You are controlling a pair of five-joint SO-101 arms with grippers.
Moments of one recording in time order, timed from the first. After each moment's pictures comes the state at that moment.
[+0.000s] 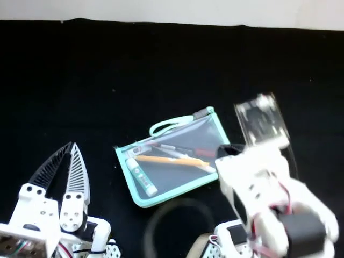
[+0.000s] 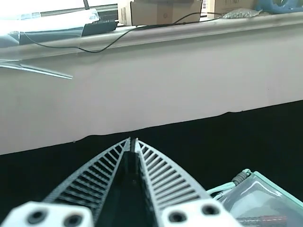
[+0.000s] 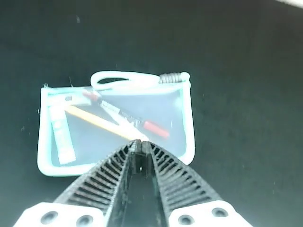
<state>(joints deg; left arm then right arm) 2.2 -103.8 38.6 77.8 -2.5 -14.1 -64.7 16.7 95.9 6.9</state>
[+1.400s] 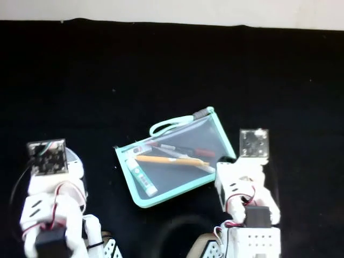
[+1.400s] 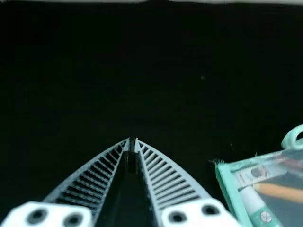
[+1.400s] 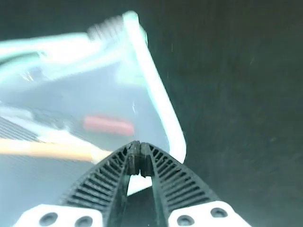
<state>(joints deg) -21.5 -103.8 71.2 74.4 -2.5 -0.8 -89.1 87.7 54.7 0.4</state>
